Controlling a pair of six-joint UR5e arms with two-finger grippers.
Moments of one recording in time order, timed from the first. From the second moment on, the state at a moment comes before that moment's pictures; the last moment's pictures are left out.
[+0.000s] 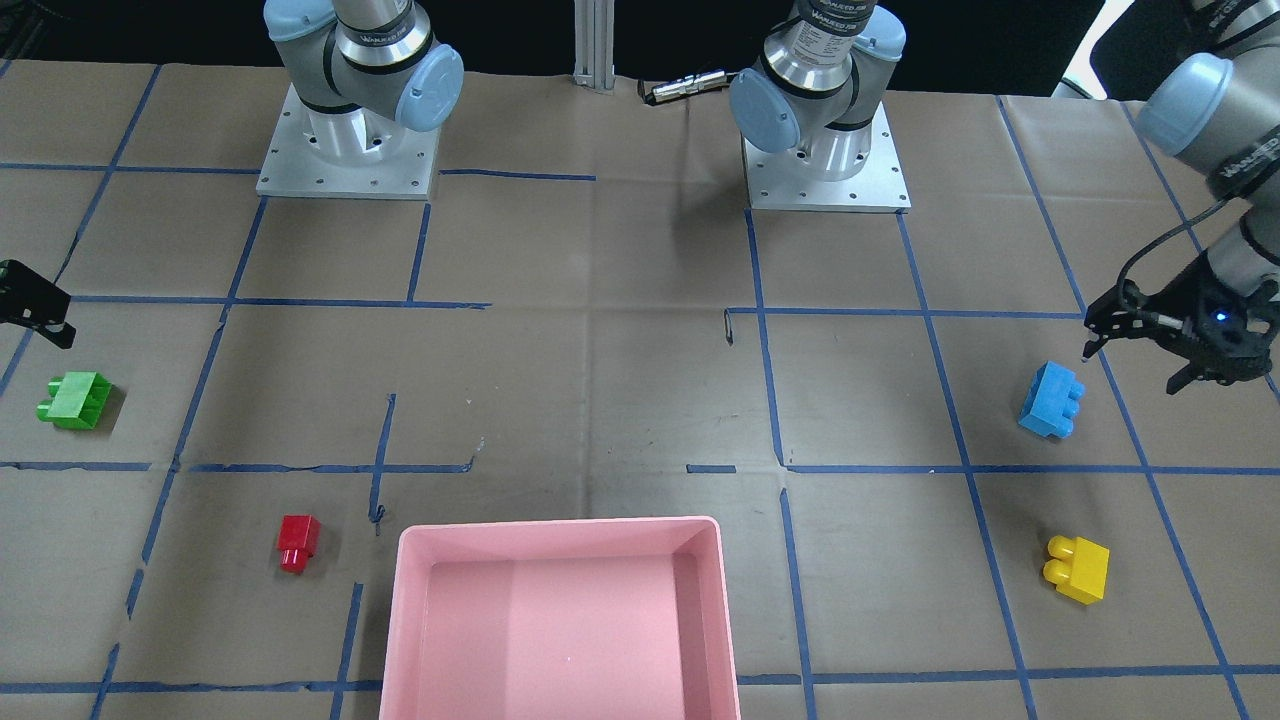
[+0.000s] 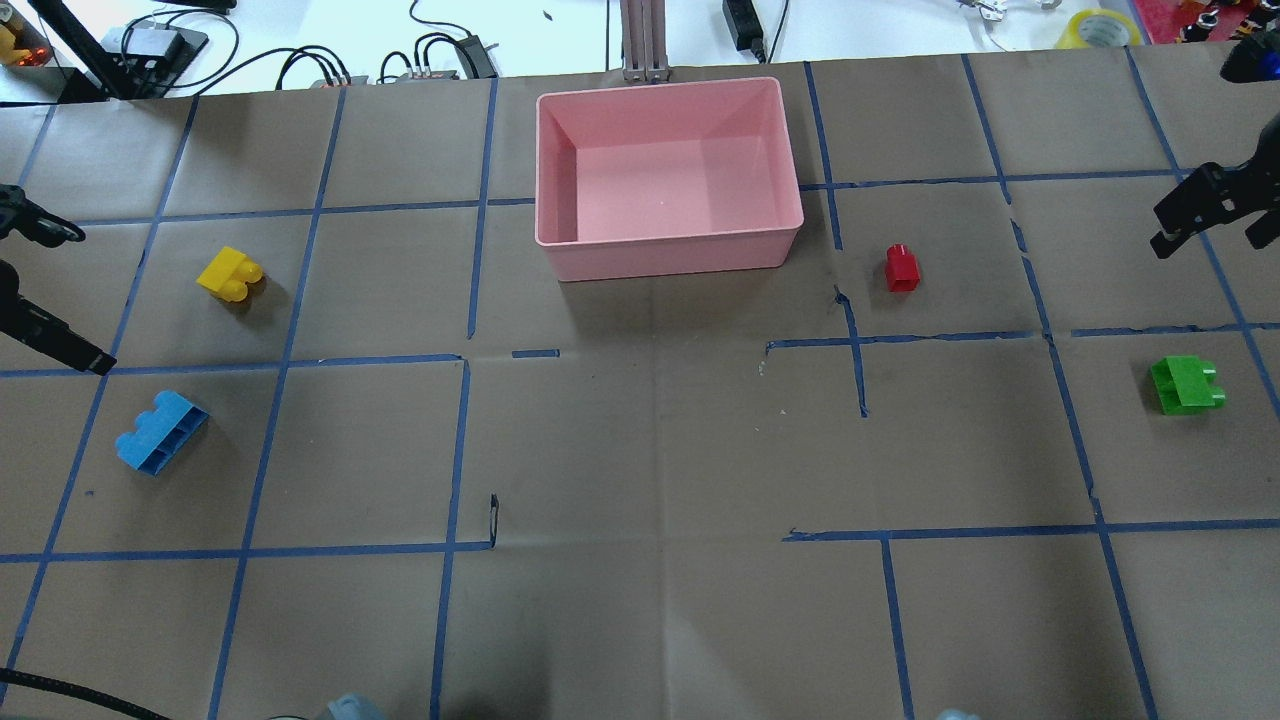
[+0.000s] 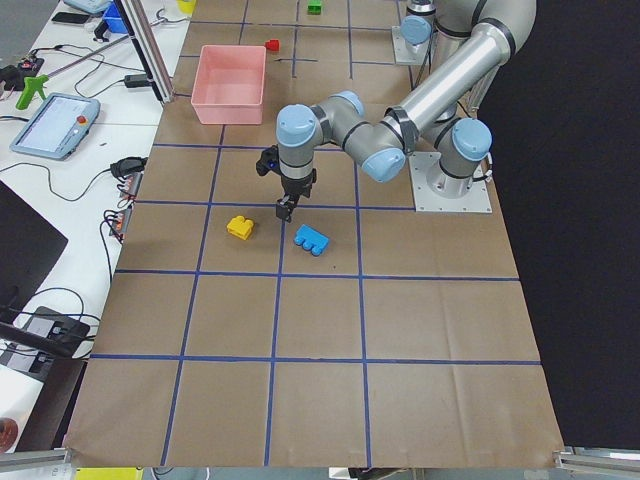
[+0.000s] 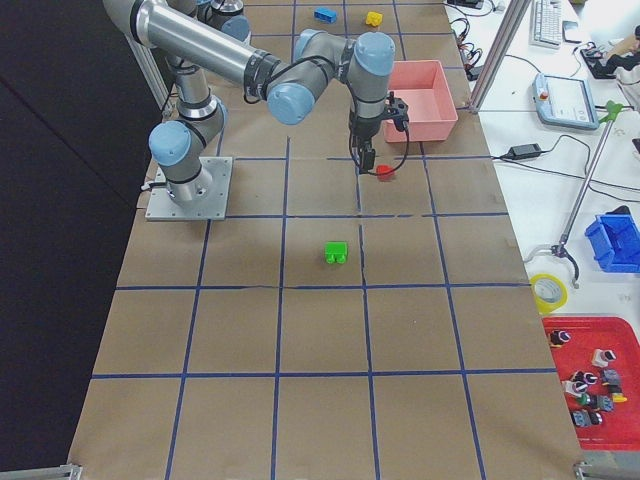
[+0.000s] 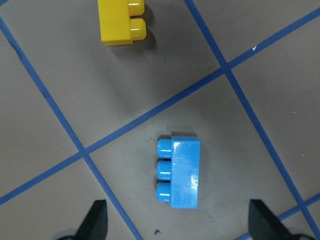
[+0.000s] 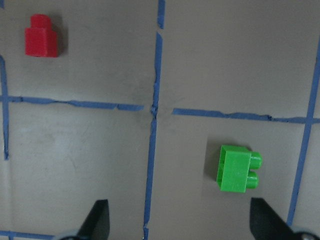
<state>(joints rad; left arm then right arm) -0.90 -1.73 -1.90 -1.04 1.56 1.21 1.02 -1.44 1.70 -1.82 -1.55 -0.60</state>
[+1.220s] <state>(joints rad) -0.81 -1.89 -2.07 -0.78 1.48 1.28 0.87 -1.32 1.94 -2.19 -1.56 -0.72</state>
